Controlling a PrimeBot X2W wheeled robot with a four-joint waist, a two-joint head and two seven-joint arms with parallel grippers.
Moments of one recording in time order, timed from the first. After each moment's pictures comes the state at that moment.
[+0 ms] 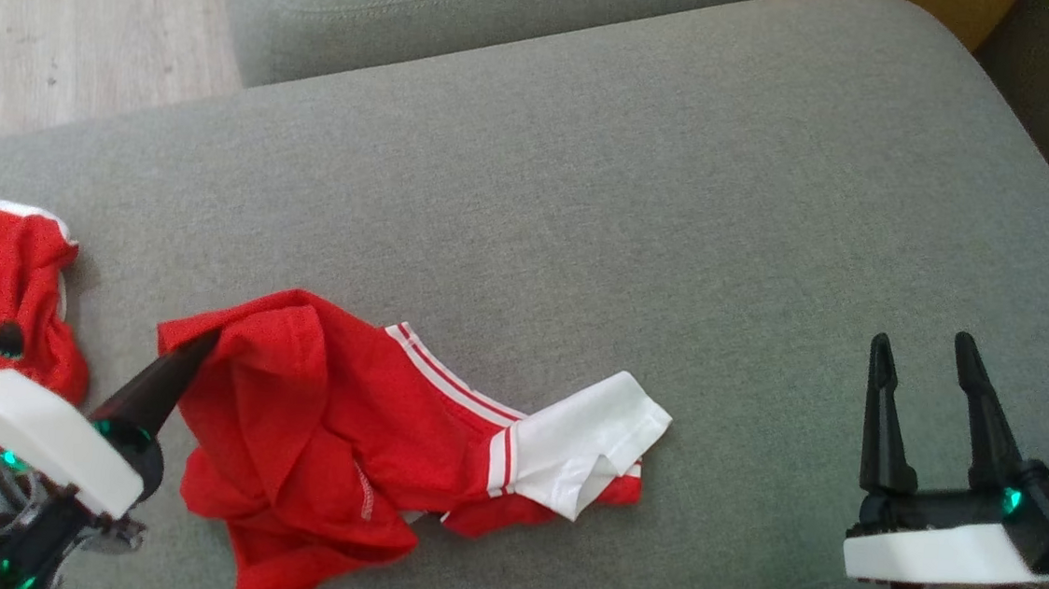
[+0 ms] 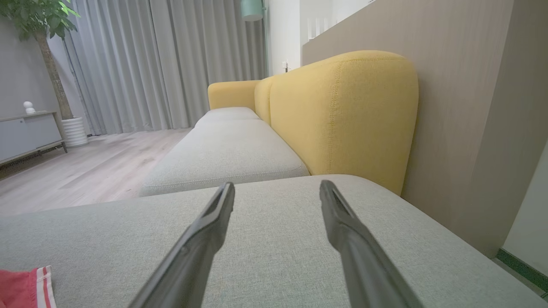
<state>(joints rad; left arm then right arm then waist) -0.03 0.64 -0.26 -0.25 -1.36 0.07 0.46 0.04 -0.04 -0.01 0.03 0.10 0.12 -0.25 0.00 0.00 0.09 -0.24</state>
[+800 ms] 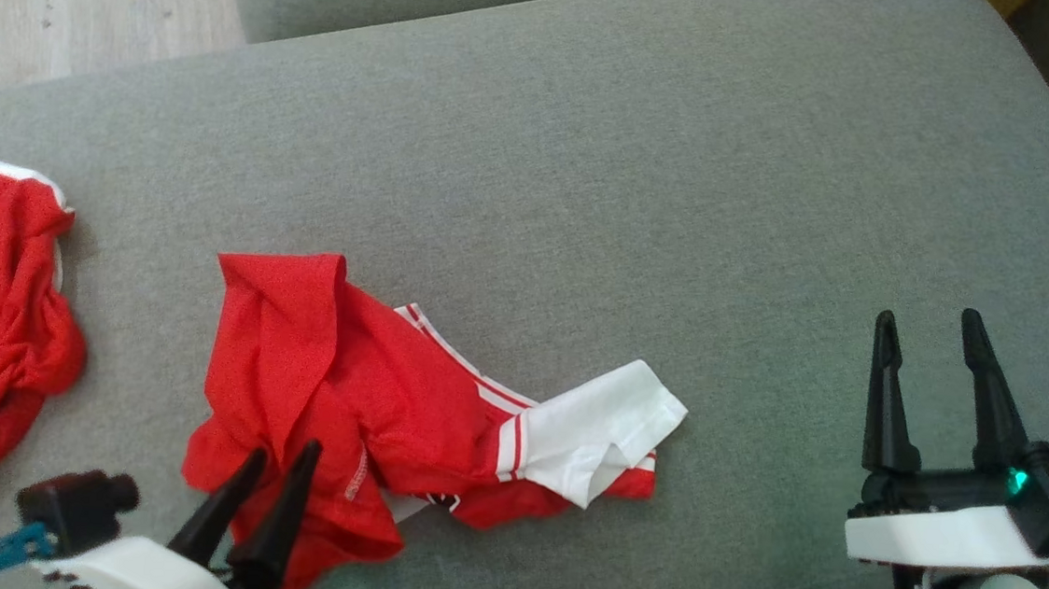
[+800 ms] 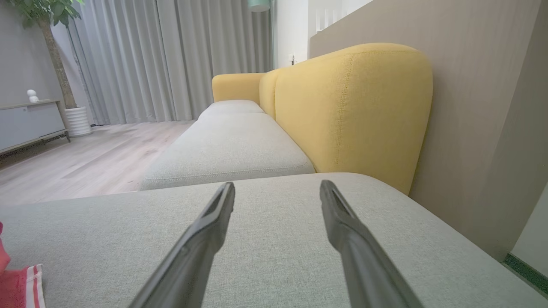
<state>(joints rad) 0.18 0.50 -0.41 -0.32 -1.05 0.15 0.19 0.01 -0.04 -0.01 0.02 0.09 0.12 -0.25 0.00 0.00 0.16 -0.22</state>
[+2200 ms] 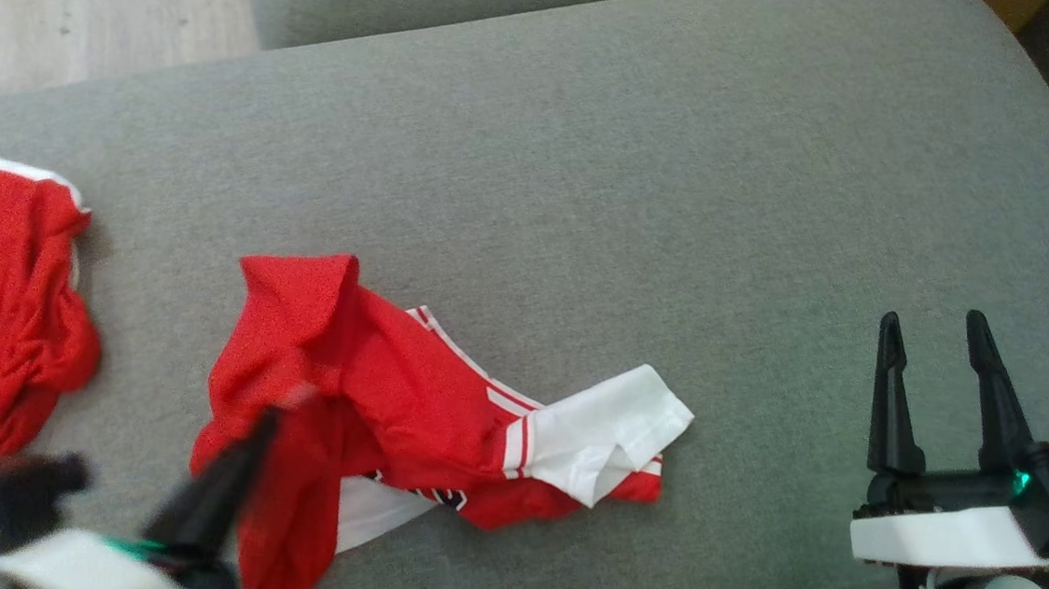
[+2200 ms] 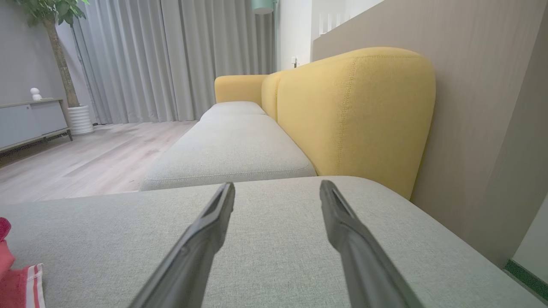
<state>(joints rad) 0.18 0.56 -0.40 -0.44 -1.03 0.12 0.17 0.01 -0.04 -0.02 0.03 0.07 0.12 -0.25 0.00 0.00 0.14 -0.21</state>
